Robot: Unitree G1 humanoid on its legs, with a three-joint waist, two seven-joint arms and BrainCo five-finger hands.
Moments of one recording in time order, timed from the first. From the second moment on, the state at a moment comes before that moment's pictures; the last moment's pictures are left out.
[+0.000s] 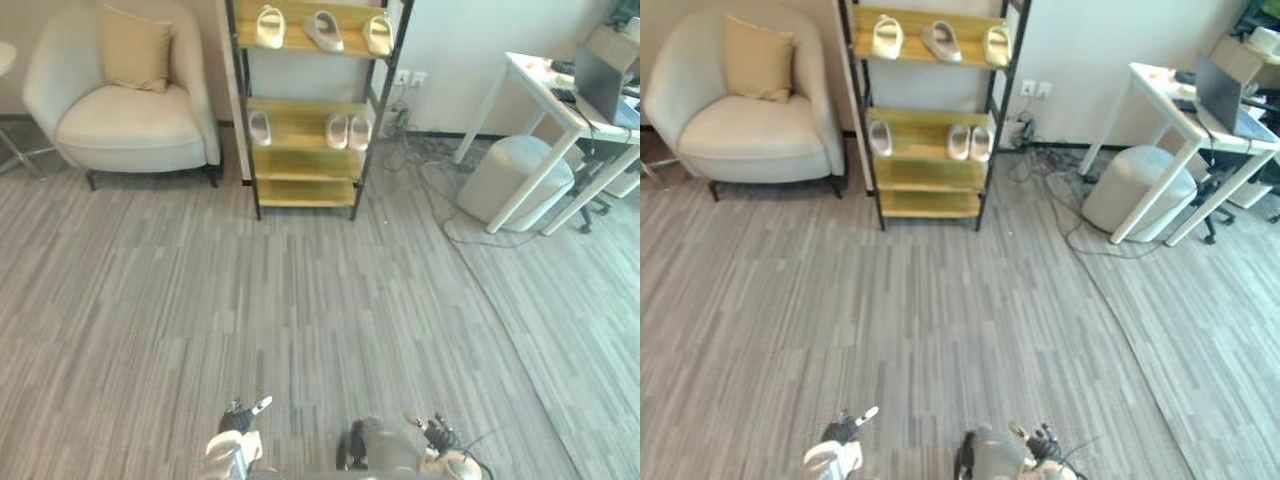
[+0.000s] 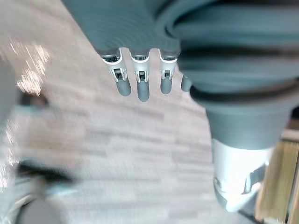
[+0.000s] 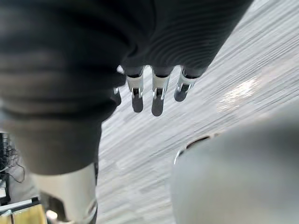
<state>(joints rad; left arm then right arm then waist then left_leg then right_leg) -0.03 -0.02 0.22 1.03 -0.08 -0.06 0.10 0.07 -0.01 -0.23 0.97 0.20 -0.07 -0.08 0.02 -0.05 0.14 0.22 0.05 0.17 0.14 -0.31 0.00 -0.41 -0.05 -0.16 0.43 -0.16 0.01</state>
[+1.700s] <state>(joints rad) -0.02 -0.06 0.25 0.98 -0.06 -0.08 0.08 0.05 -0.05 -0.19 1.00 0.20 -0.06 -0.06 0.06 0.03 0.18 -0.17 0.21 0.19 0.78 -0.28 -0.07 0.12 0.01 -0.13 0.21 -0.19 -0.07</state>
